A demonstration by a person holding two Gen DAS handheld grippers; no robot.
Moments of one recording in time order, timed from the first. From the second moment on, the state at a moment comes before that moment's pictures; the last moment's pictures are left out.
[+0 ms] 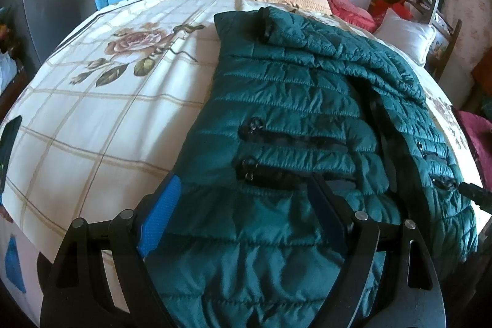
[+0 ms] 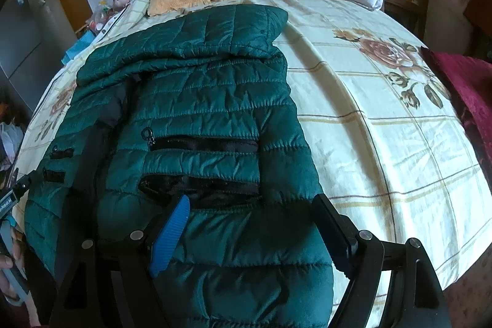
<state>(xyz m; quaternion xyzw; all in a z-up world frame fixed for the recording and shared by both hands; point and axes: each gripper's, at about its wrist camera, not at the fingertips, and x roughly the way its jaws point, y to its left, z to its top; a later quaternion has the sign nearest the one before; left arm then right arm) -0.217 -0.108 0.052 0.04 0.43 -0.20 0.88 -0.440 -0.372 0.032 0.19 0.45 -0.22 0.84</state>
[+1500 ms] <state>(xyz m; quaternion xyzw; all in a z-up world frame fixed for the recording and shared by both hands) -0.230 -0.038 0.022 -0.01 0.52 -0.22 0.82 -0.494 -0.397 0.013 0.26 0.48 -0.21 0.81</state>
